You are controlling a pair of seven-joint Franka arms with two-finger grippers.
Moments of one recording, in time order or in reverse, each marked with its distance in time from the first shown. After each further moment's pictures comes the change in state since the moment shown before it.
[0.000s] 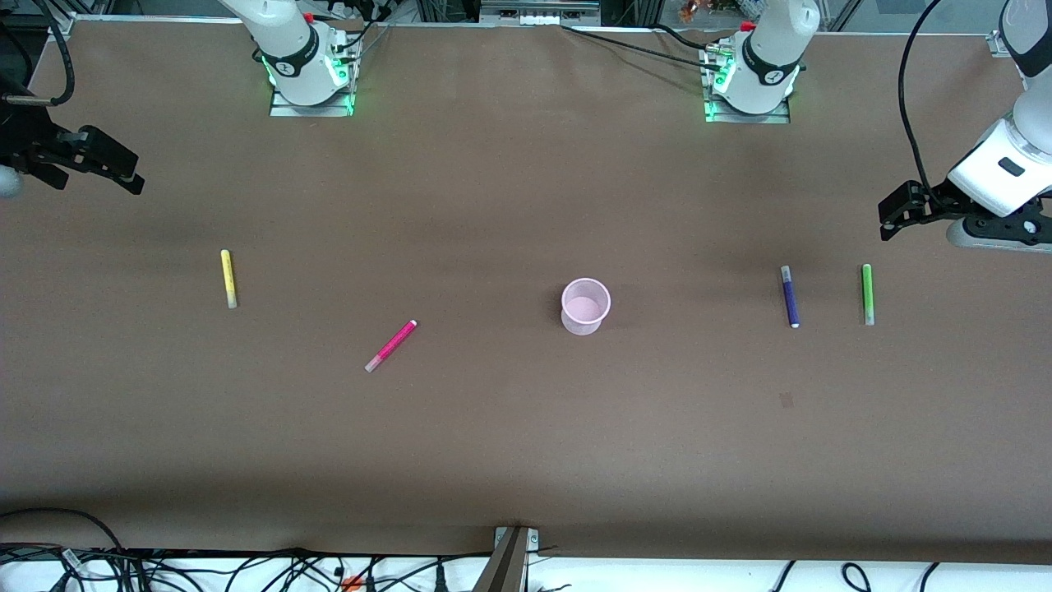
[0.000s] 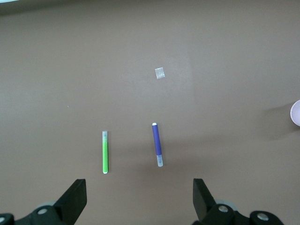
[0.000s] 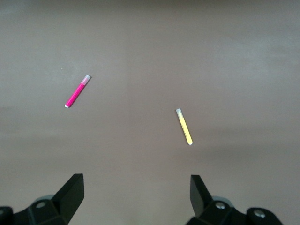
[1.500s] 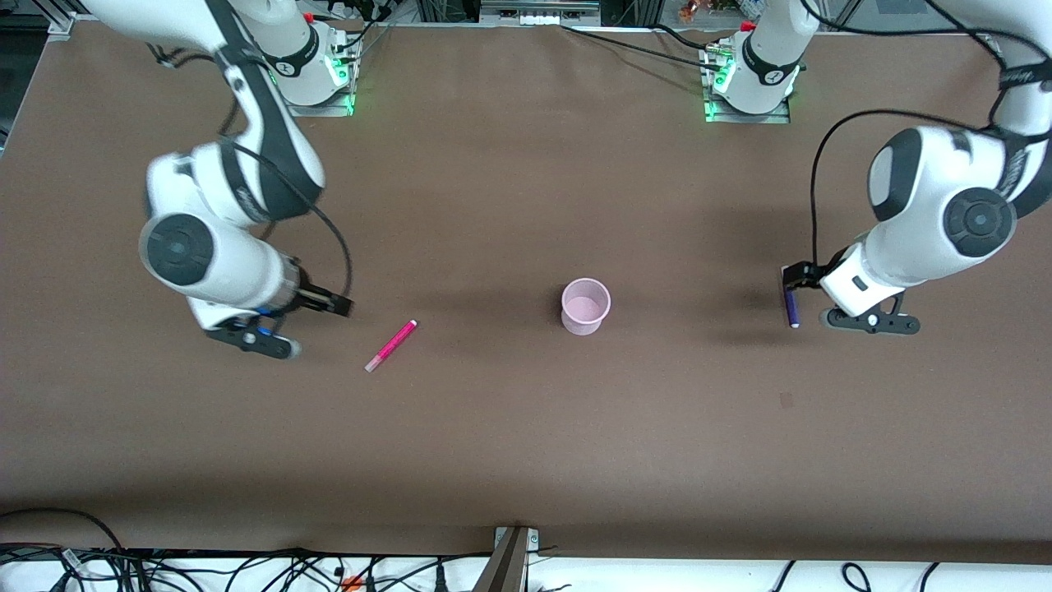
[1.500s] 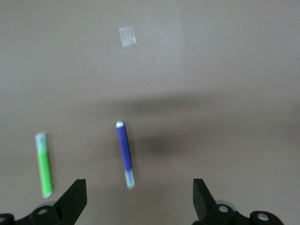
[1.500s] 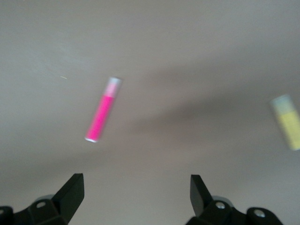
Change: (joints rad) left arm 0.020 0.291 -0.060 -0.180 -0.038 0.308 -0.070; right arm 0.251 0.501 0.031 -0.029 0.055 0.389 0.588
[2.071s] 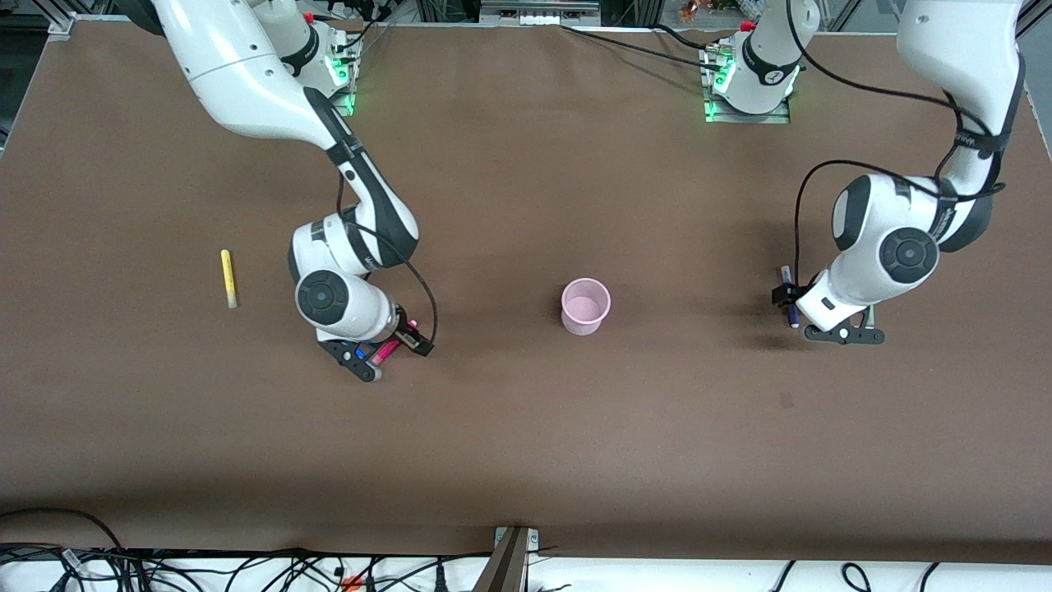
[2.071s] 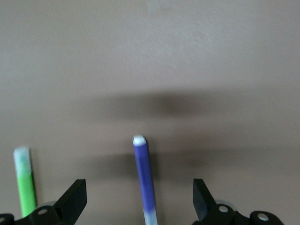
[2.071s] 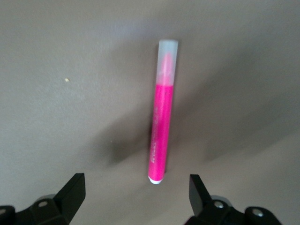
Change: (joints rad) left arm 0.046 0.171 0.008 -0.095 0.141 0.265 -0.070; right arm 0.103 0.253 0.000 0.000 0.043 0.300 0.318
